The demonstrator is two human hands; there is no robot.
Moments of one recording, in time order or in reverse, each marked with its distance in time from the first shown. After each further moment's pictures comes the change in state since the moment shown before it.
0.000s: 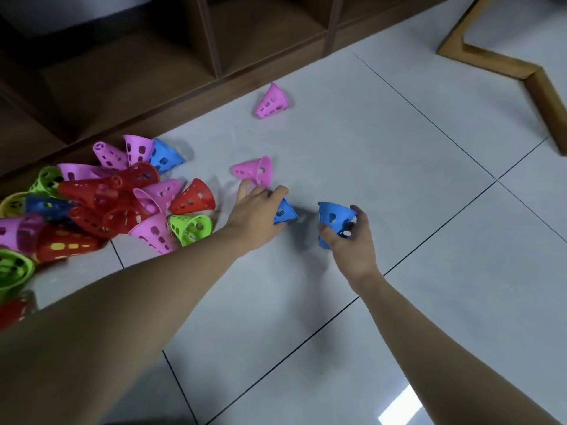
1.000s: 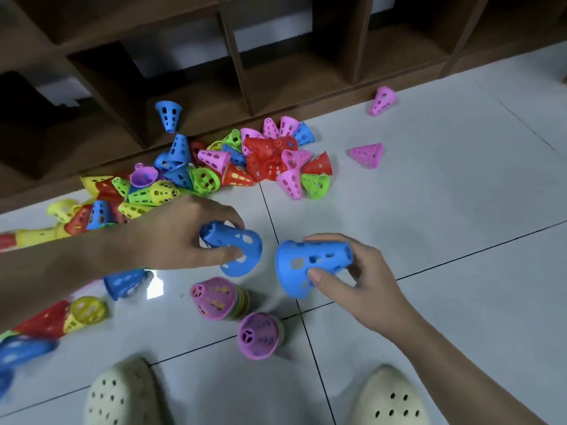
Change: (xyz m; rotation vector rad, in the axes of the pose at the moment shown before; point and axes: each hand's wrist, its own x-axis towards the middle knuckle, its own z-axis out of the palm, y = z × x) left_hand -0.382 -0.052 -0.234 -0.254 -0.086 -0.059; right_hand -0.289 -0.063 0.047 -0.012 -0.779 -0.502
